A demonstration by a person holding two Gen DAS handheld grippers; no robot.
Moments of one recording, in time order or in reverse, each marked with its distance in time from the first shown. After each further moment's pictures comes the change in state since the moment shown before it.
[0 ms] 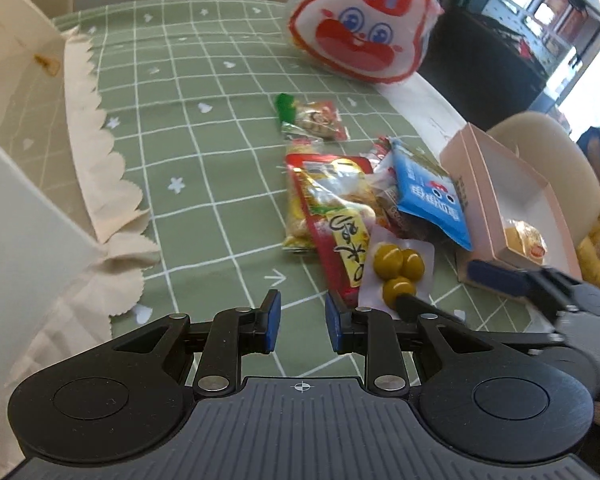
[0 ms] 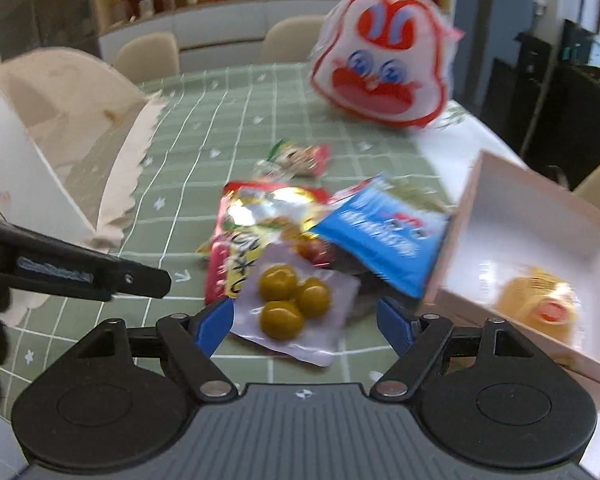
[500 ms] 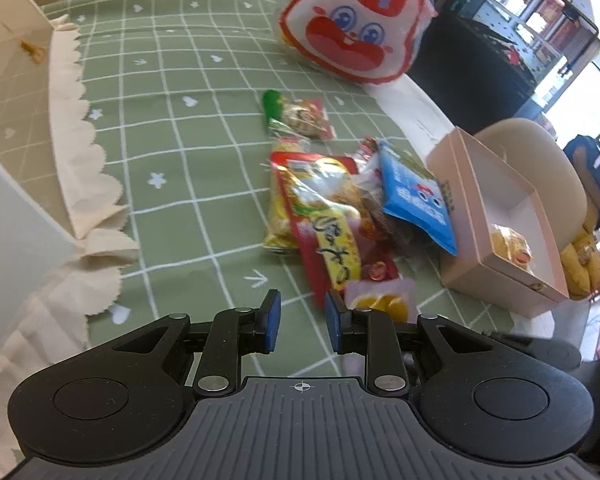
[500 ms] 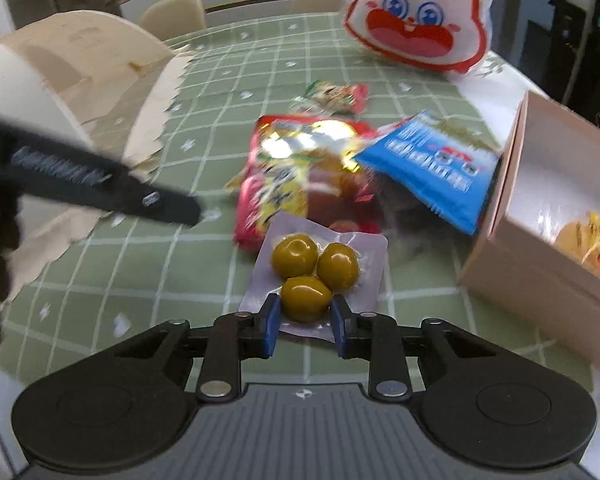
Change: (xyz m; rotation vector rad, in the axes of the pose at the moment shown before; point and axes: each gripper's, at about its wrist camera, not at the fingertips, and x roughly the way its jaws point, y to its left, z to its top) left arm 0.008 -0.005 0.001 -0.010 0.009 -0.062; right arm -0.003 -0.002 -0.030 0.011 0.121 0.137
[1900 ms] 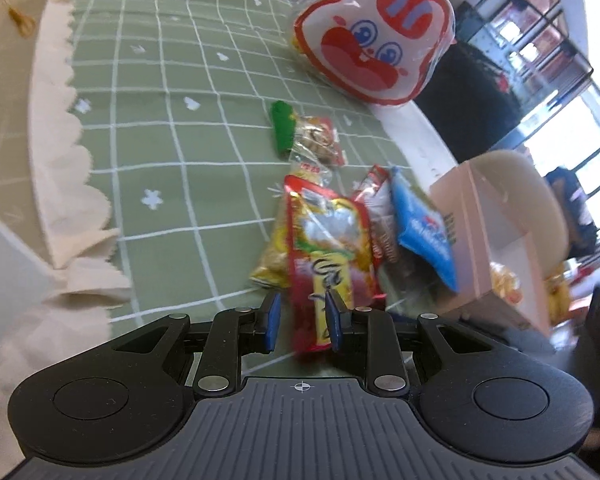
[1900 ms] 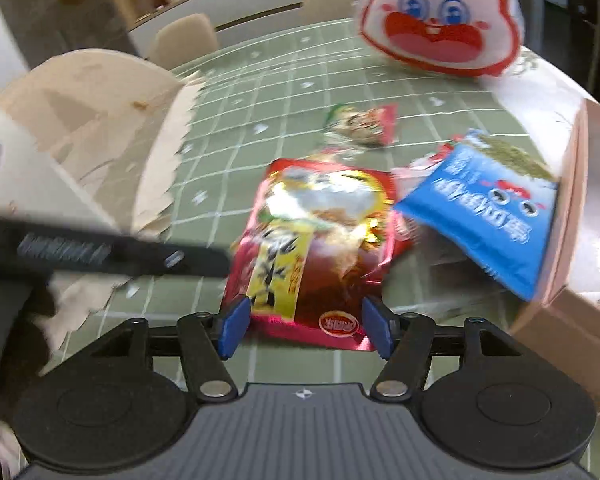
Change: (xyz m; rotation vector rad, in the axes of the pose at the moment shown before) left arm 0.027 0.039 0.025 -0.106 -0.012 -0.129; right arm 0.034 -0.011 0.047 0.071 -0.021 0.119
